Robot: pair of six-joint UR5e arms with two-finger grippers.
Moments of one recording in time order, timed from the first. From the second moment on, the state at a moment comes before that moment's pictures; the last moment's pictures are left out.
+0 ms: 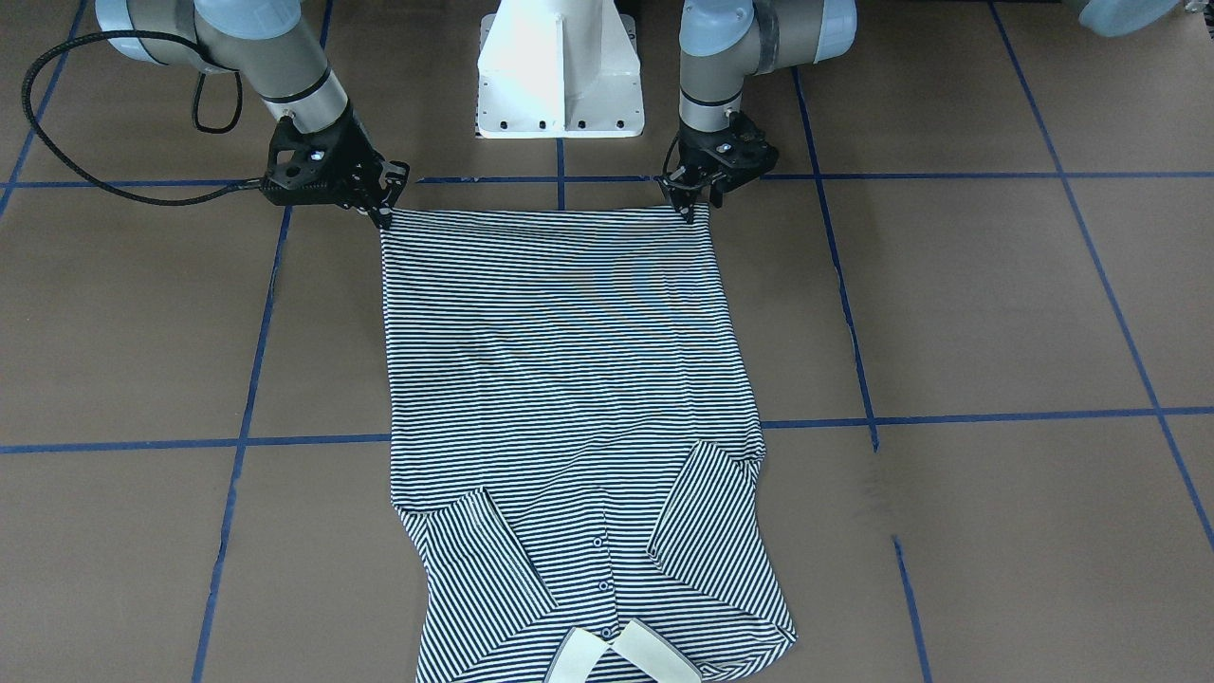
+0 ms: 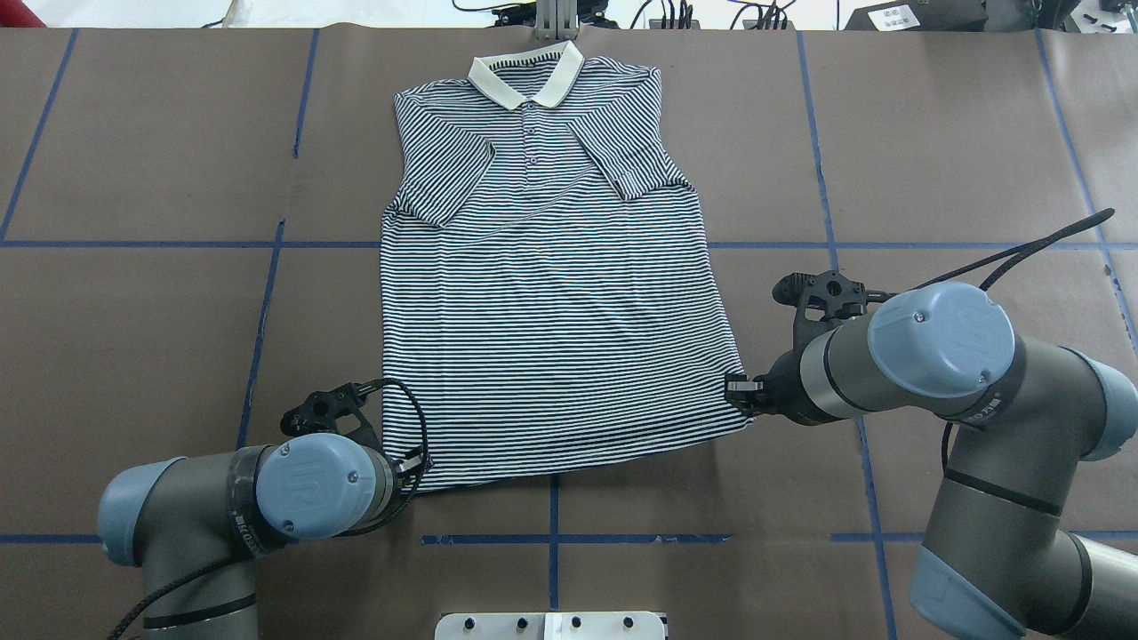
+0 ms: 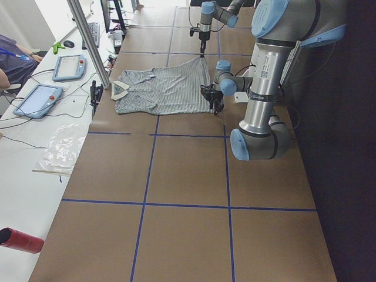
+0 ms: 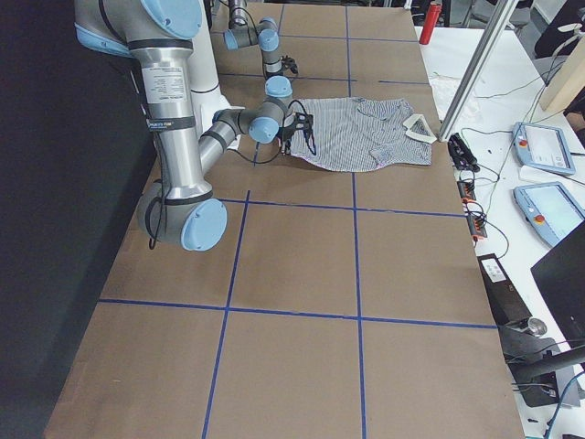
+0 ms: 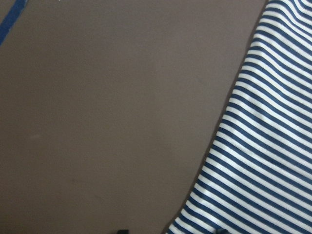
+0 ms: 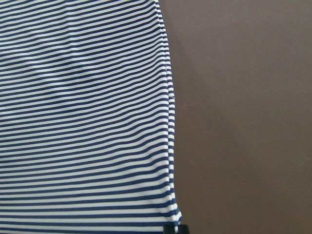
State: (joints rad) left arm -0.24 -1.91 -1.93 -1.57 -1.61 -1.89; right arm 0.49 -1.38 2.06 -1.37 1.87 1.37
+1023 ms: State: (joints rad) left arm -0.24 -1.91 -2.08 -1.56 -1.62 -1.88; right arm 0.50 -1.42 2.09 -1.37 1.89 1.37
